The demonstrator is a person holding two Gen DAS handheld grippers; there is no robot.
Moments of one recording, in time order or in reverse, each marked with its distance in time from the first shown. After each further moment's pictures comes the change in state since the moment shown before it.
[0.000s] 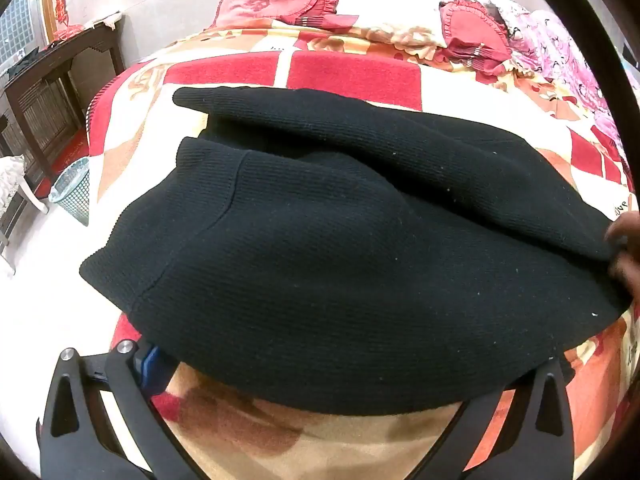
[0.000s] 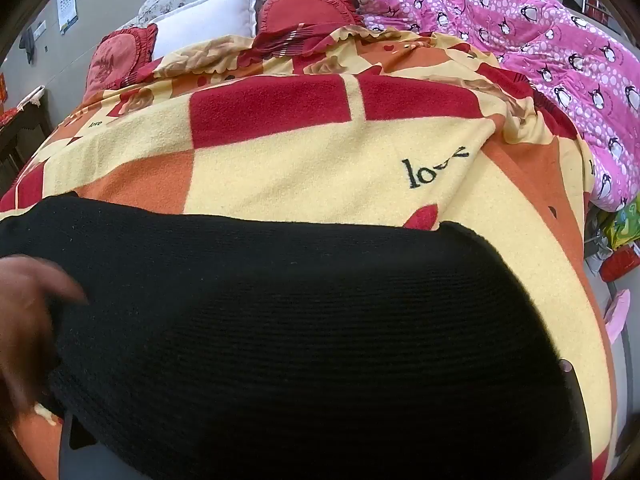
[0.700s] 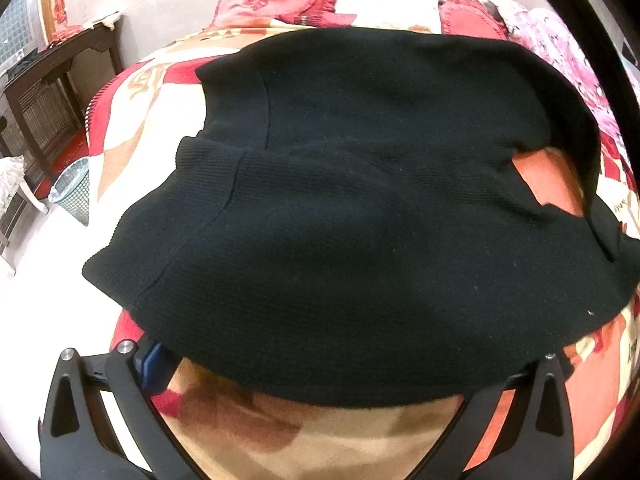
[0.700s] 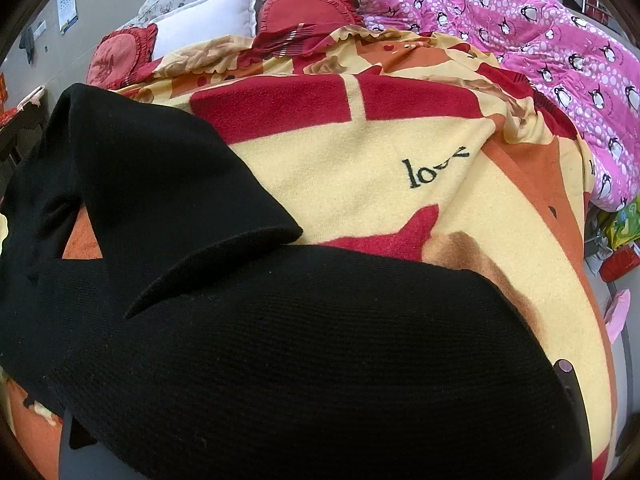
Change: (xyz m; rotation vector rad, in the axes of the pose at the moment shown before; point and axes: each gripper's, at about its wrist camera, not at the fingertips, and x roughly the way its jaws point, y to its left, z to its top) left arm -0.002 0.000 -0.002 0.015 0.018 -0.009; right arm -0.001 -0.003 0.000 0.000 0.000 0.000
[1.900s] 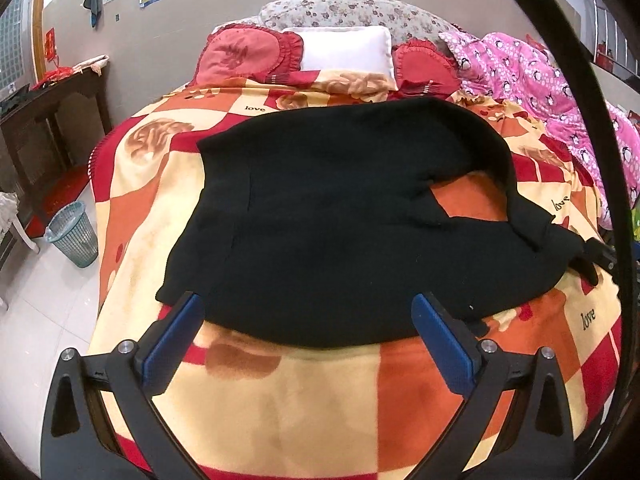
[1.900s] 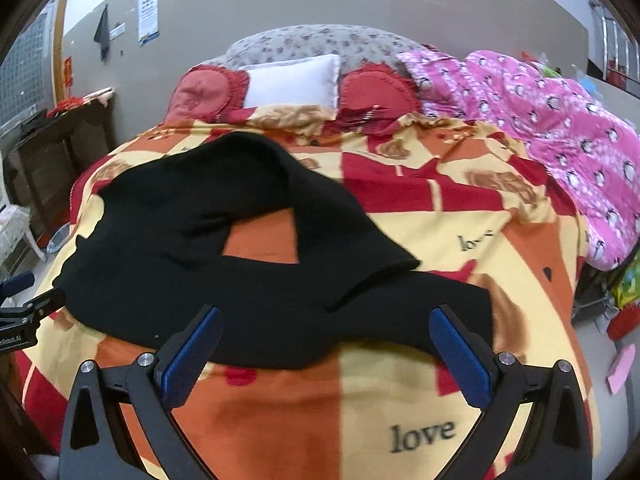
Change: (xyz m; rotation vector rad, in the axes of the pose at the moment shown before) left arm -0.087 -0.006 -0.020 0.059 -0.190 -0.075; right arm -0.137 0.100 -0.037 -0.147 -0.237 0.100
